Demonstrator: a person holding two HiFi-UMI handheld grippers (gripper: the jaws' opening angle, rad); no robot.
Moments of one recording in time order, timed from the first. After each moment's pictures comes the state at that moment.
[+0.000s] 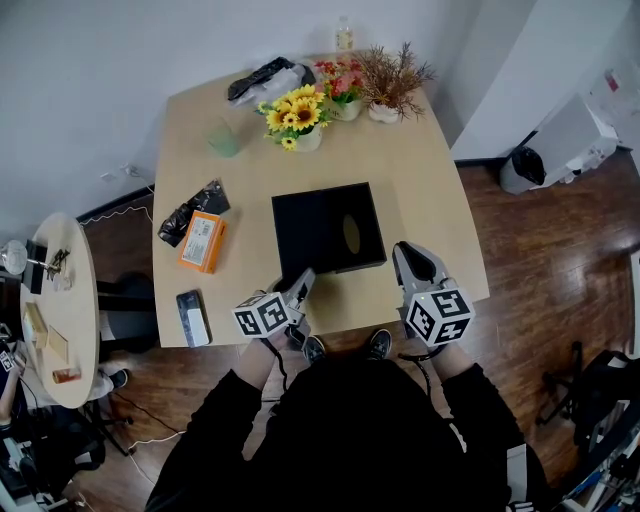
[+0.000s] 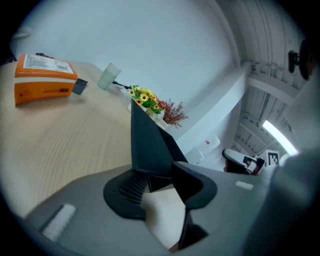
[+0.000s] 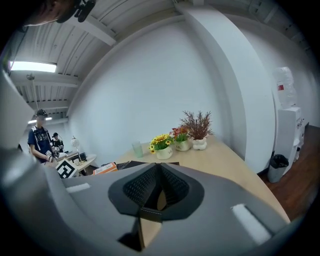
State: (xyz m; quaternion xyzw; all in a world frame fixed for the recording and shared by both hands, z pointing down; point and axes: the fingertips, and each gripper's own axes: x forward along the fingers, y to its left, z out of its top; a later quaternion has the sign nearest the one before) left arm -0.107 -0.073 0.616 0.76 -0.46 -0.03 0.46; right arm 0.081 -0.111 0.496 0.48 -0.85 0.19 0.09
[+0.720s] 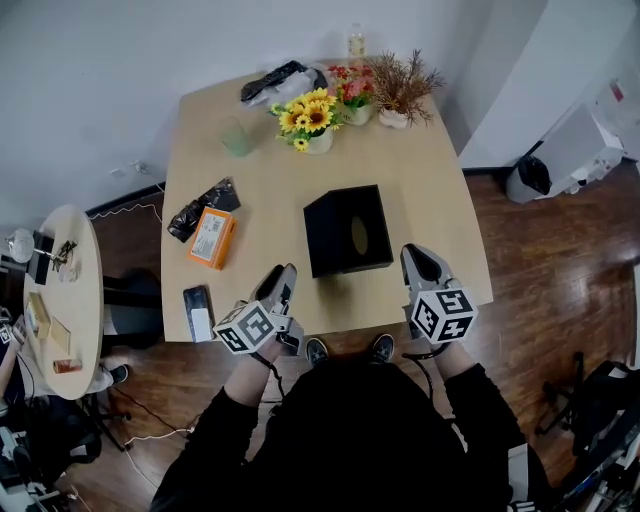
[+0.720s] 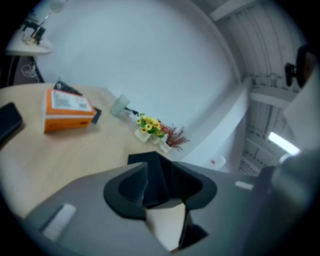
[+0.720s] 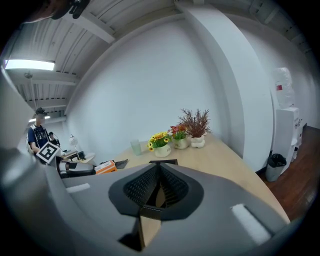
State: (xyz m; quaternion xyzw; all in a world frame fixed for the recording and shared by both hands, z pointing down) left arm -0.158 -0.059 0.545 0.73 -0.54 -0.11 0.41; right arm 0.086 -0.110 0.504 0.48 -0.85 0.20 0.10
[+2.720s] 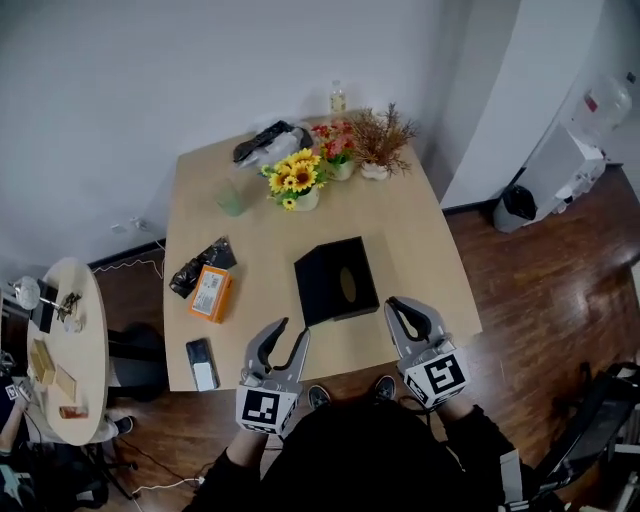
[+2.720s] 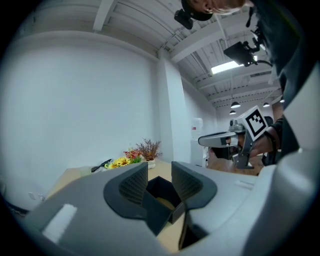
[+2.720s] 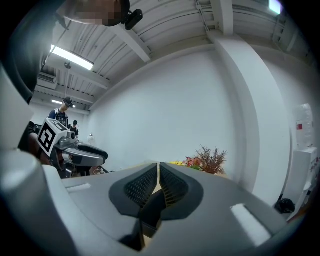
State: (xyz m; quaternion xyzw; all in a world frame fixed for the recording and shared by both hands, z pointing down) left arm -0.097 -0.029 0.413 0.85 -0.51 0.08 0.02; right arm 0.057 -0.066 0.400 0.43 -0.90 0.02 0.04
